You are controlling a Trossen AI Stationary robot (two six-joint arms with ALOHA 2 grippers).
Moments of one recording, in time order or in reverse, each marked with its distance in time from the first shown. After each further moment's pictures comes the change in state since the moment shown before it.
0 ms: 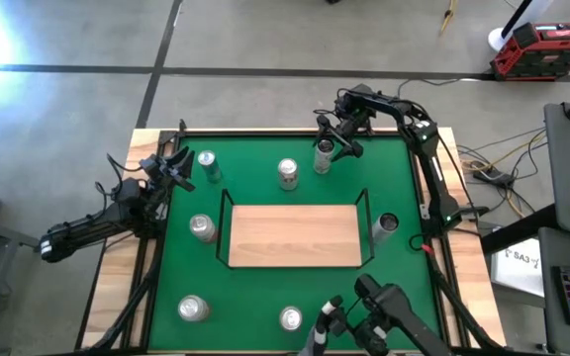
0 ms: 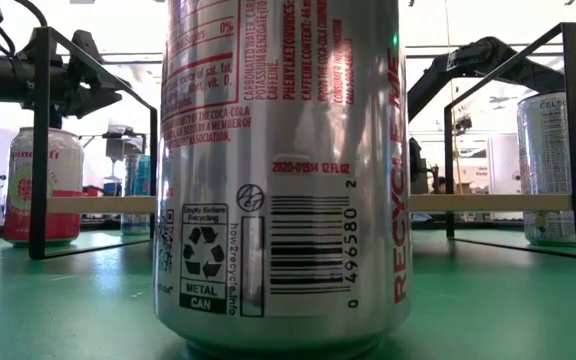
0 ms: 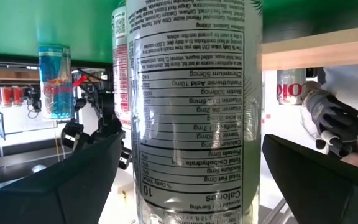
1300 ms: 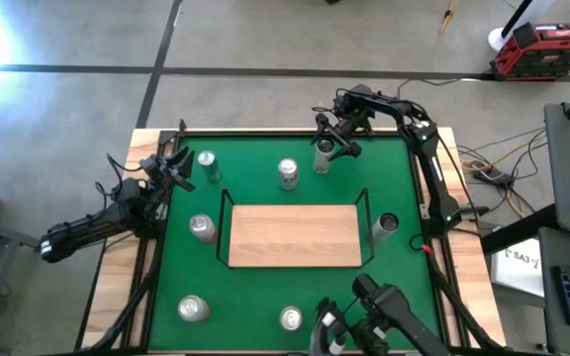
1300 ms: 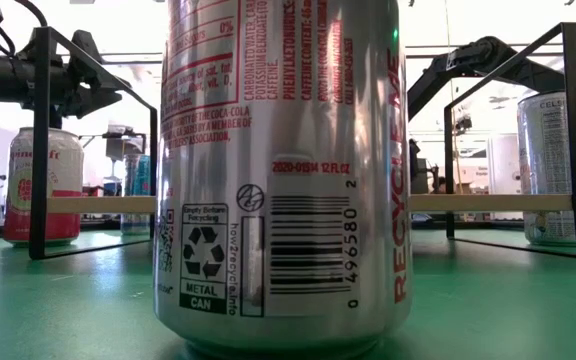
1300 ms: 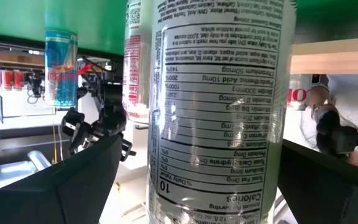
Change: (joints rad) left arm 0.000 0.000 0.000 0.000 0.000 0.000; right arm 0.008 0.000 0.001 0.047 -0.031 -0.026
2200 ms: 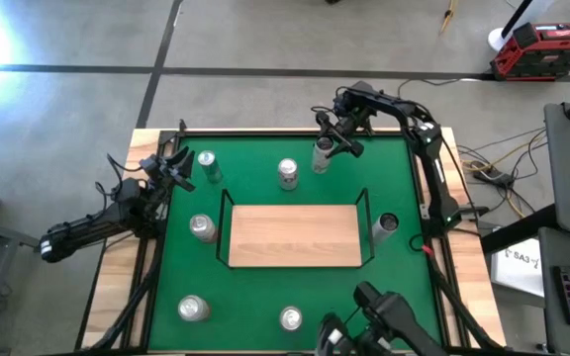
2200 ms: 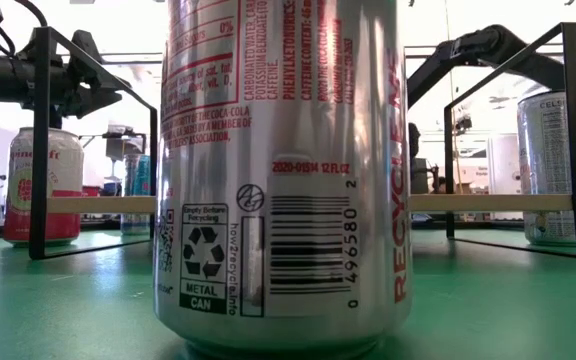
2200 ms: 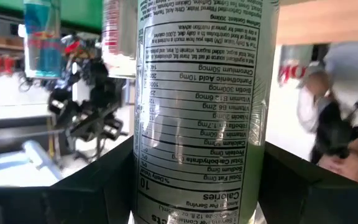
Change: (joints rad) left arm 0.000 0.000 0.000 0.000 0.000 0.000; right arm 0.035 -0.082 -0.006 -0.116 -0.047 -0.043
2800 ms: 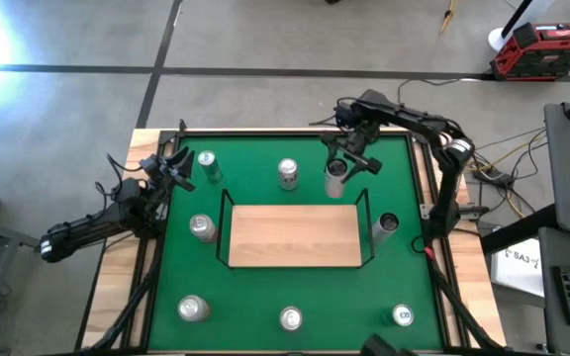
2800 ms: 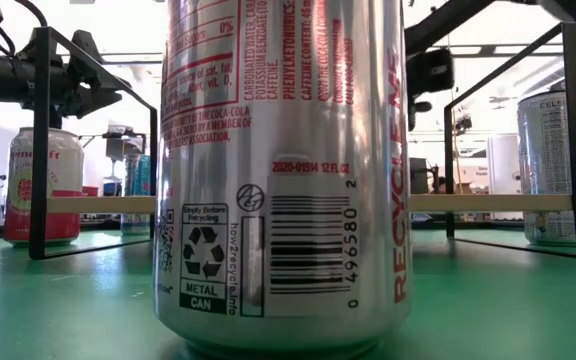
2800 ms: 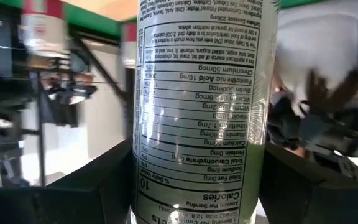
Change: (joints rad) left arm 0.000 0.000 0.000 -0.001 0.000 0.000; right arm 0.198 -0.406 -0.274 -0.002 0.066 0.202
